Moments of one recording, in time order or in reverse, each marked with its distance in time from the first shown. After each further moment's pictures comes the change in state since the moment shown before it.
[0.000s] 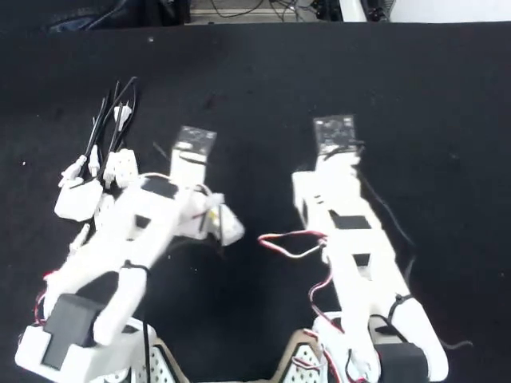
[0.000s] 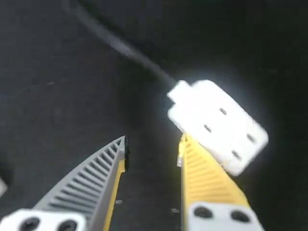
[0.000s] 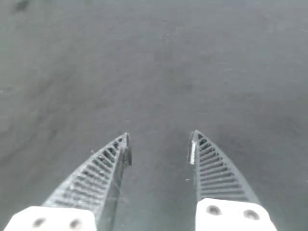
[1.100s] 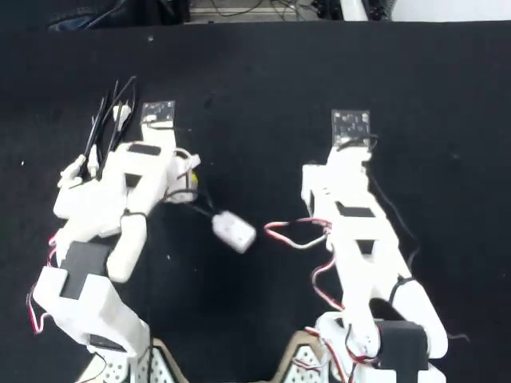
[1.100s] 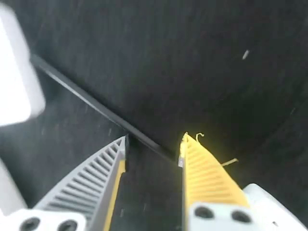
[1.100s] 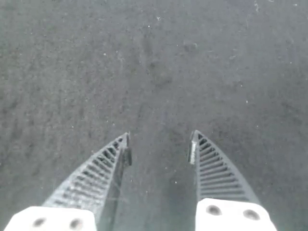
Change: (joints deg) left arm -10.6 20.4 -20.0 3.9 9.5; right arm 2.8 8.1 -4.1 -1.7 -4.0
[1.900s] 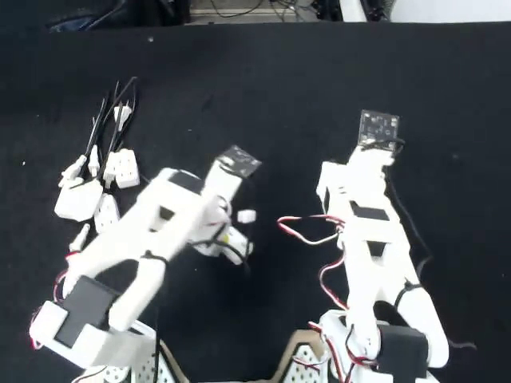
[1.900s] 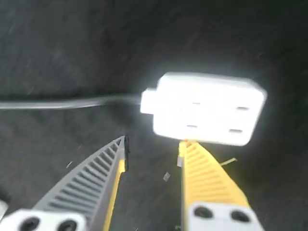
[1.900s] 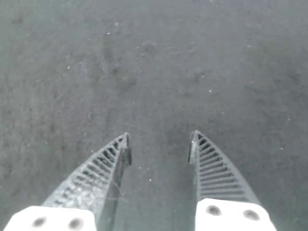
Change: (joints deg) left arm 17.5 -13.2 12.7 6.3 -24.6; right arm 5.7 -2.1 0.0 1.7 -4.8
